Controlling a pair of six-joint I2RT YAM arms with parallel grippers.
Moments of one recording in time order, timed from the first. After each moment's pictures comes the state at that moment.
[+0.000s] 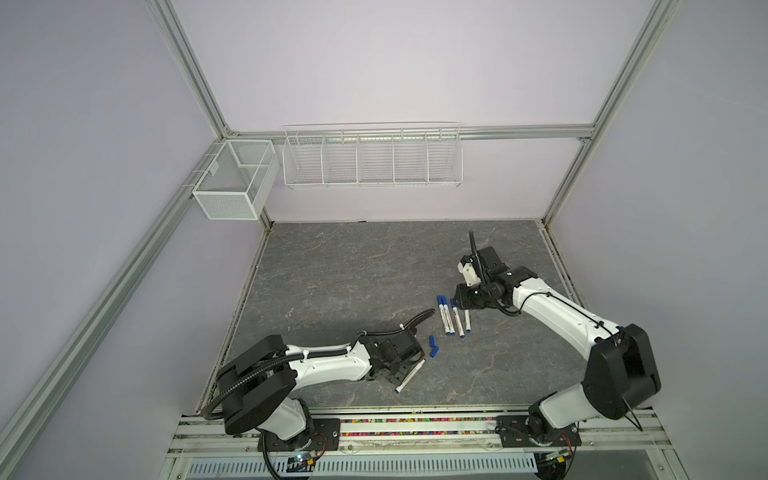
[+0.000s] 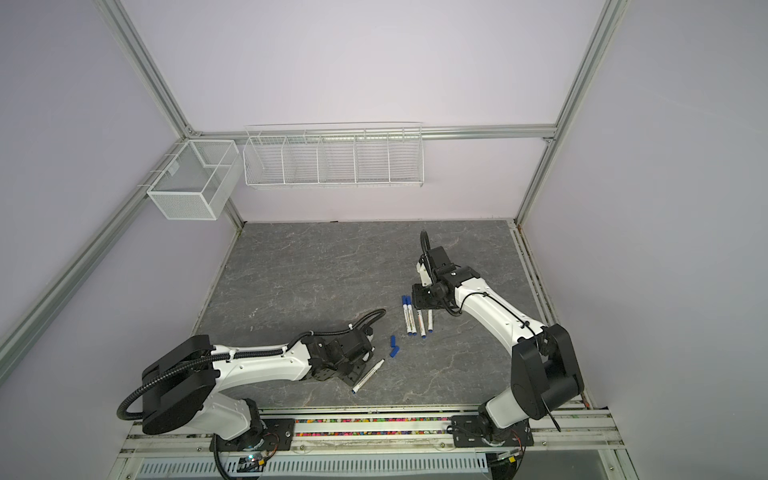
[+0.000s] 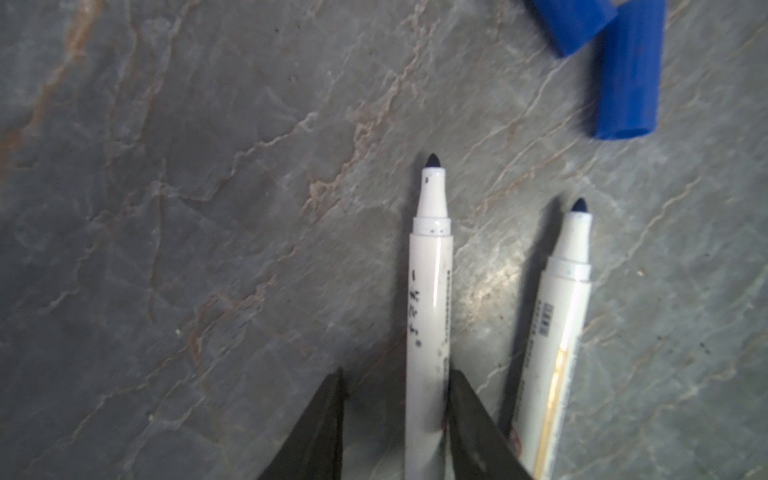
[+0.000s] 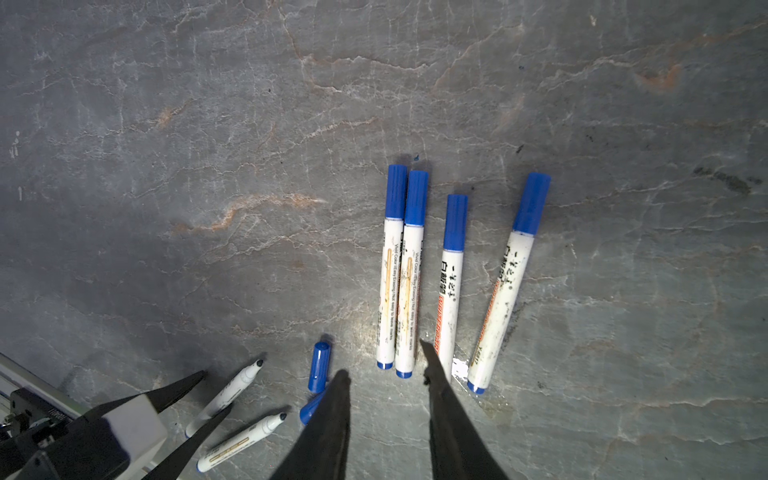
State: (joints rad) left arm -1.13 1.51 0.74 -0.46 -0.16 -0.42; right arm 0.45 1.51 1.13 -0.73 -0.17 0.34
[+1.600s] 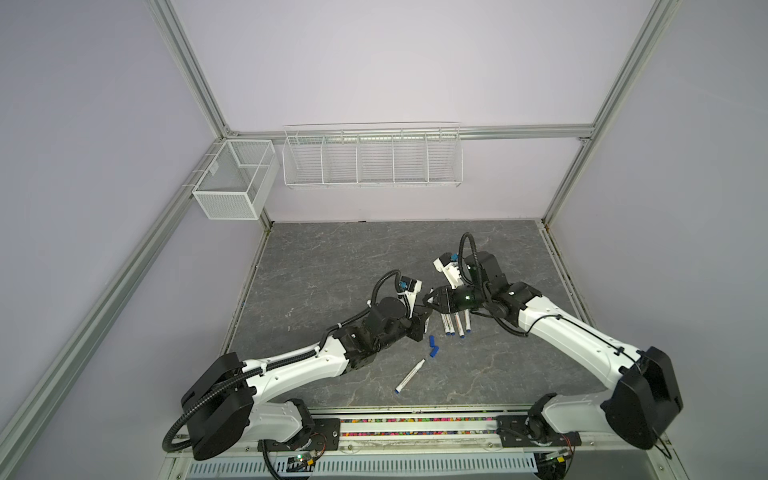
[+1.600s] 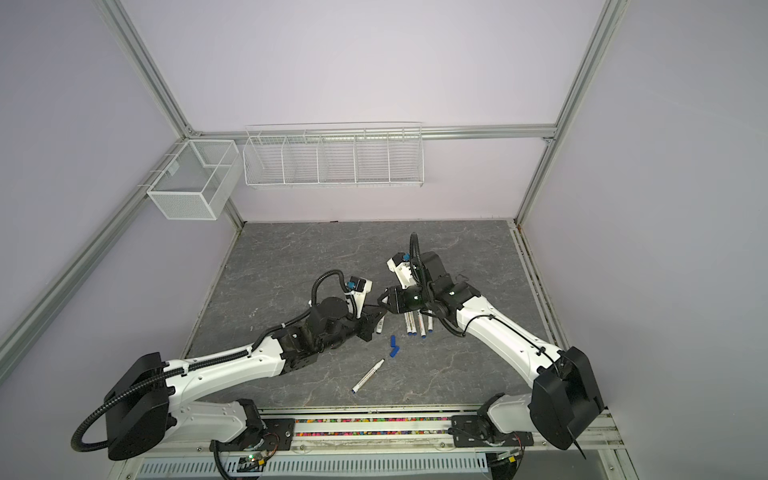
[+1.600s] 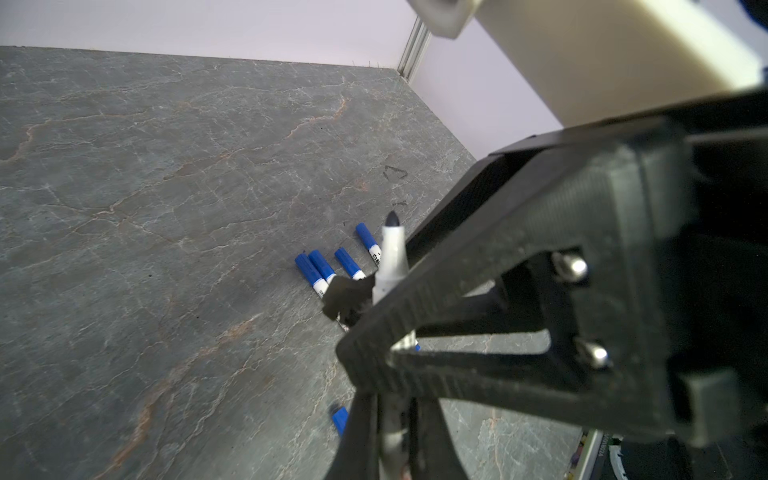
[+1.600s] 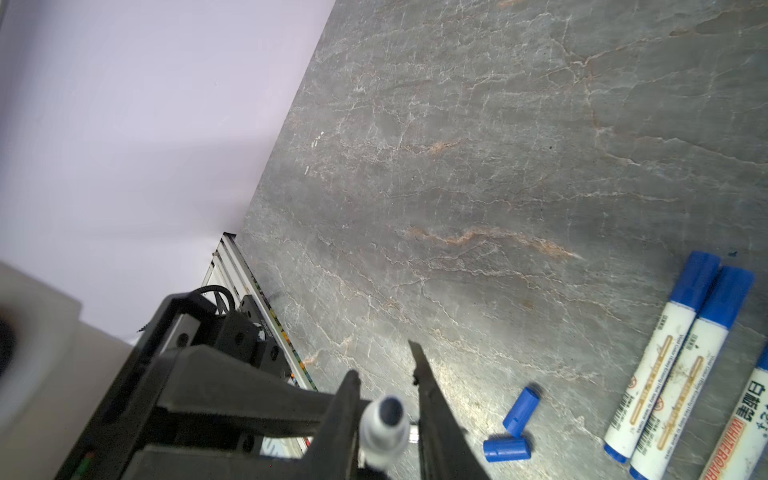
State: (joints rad) left arm -1.02 1.30 0.74 0.18 -0.07 -0.46; right arm 0.61 1.36 1.03 -0.40 -0.51 0.42
